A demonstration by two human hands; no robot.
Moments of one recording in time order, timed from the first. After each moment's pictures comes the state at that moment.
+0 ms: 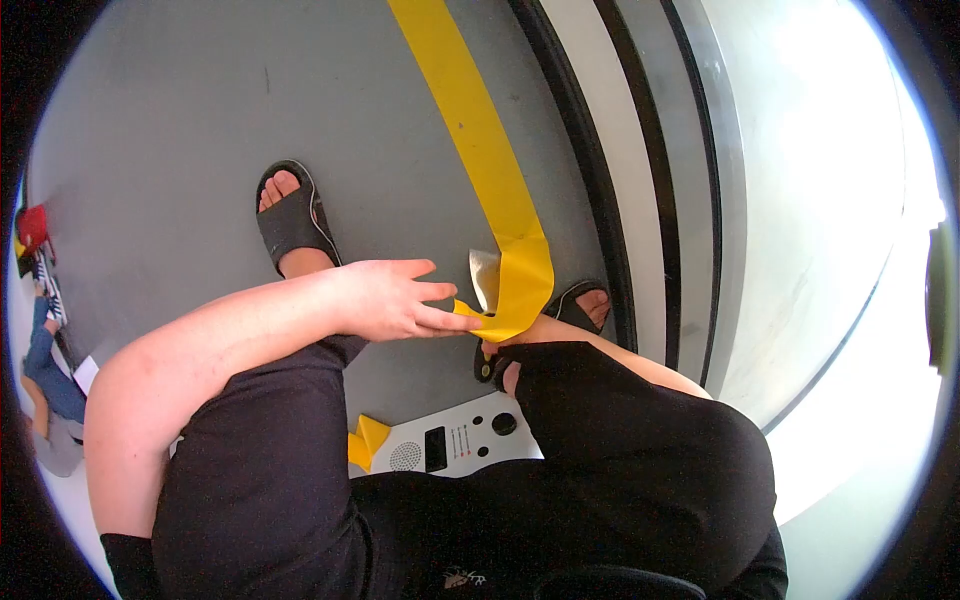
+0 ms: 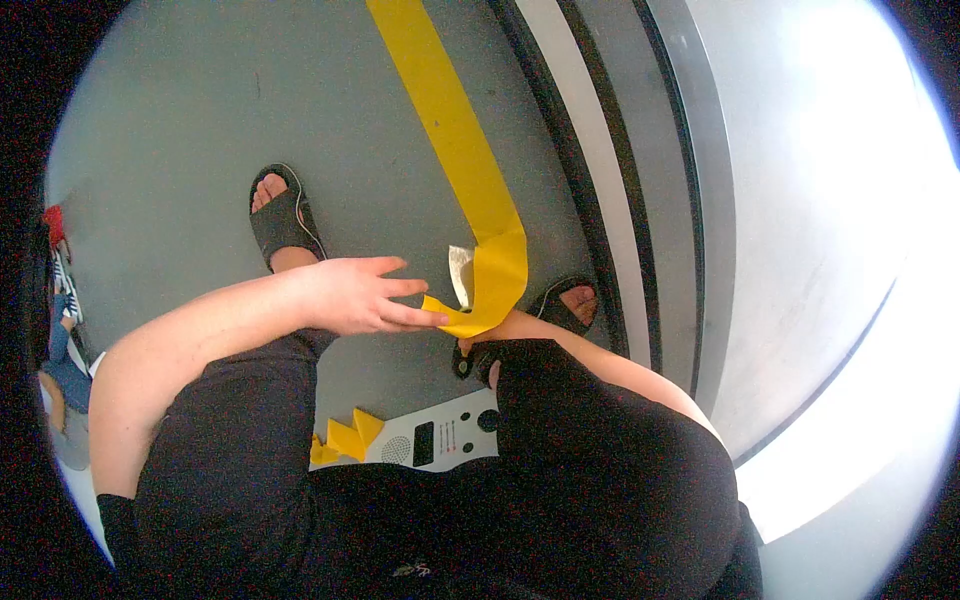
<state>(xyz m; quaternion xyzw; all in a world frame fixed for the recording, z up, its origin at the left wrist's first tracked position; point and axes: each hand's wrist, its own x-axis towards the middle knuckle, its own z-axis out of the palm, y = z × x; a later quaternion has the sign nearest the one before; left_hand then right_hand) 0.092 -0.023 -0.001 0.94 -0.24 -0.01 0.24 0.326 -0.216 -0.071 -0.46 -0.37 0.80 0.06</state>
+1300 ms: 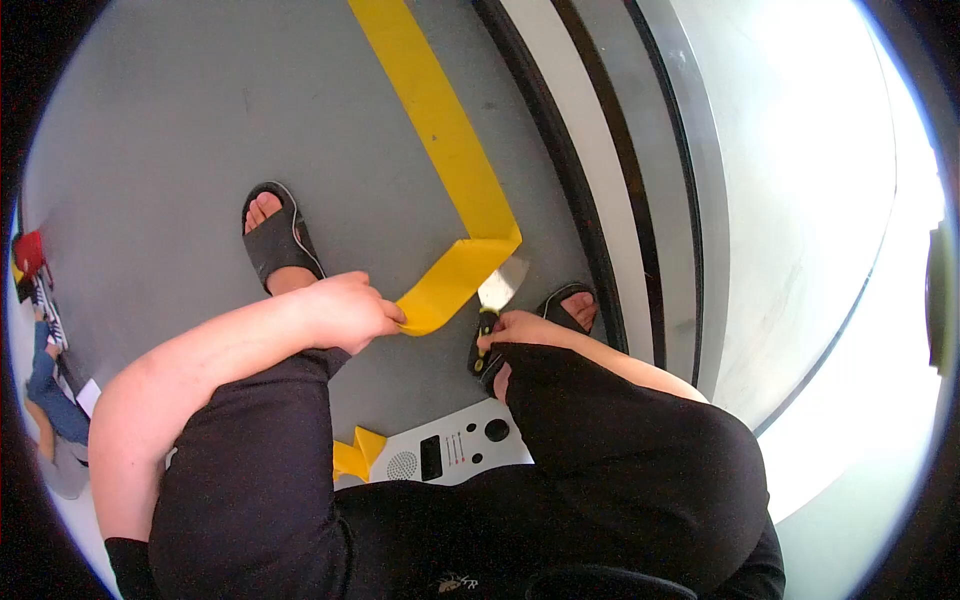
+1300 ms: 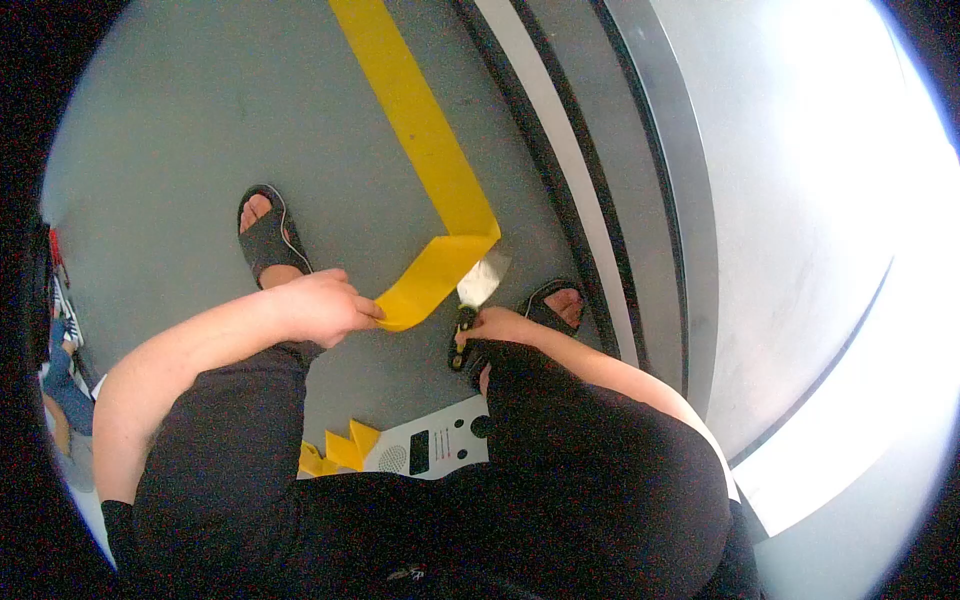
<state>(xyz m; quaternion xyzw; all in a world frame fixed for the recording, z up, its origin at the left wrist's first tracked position) 0.078 -0.023 0.000 0.89 -0.14 -0.30 0.31 0.338 -0.199 -0.060 -0.49 -0.35 0.79 -0.10</state>
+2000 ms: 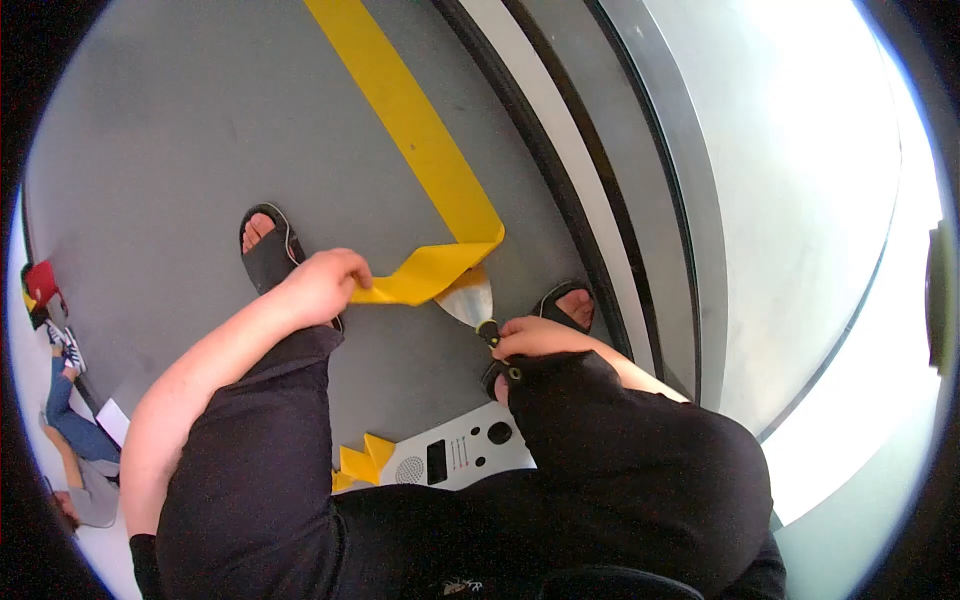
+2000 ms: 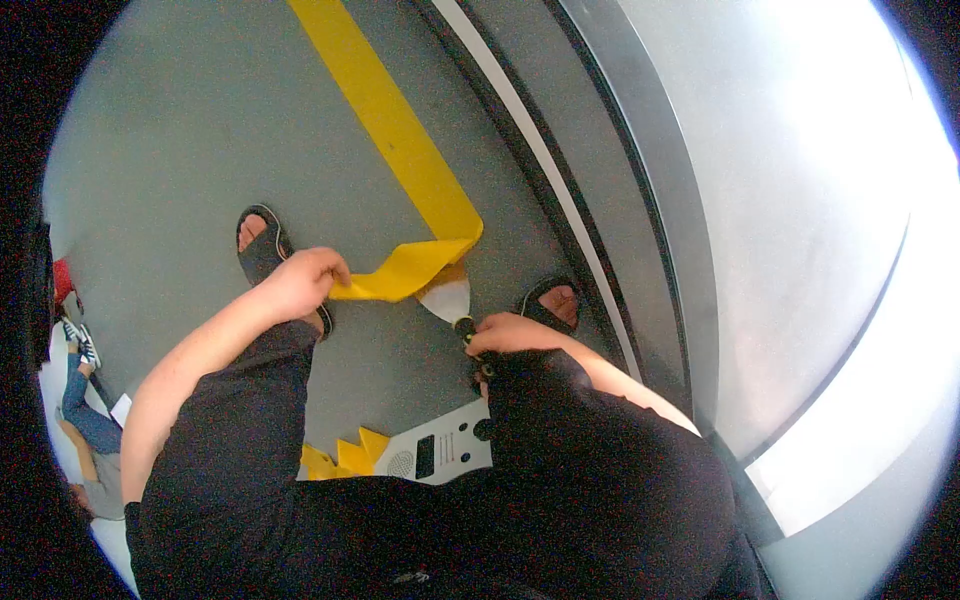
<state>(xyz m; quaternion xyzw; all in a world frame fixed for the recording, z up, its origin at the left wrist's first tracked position) 0.070 -0.010 -0.018 0.77 0.33 -0.14 0.52 0.363 -0.206 -0.033 -0.52 -0.23 0.82 -0.08</state>
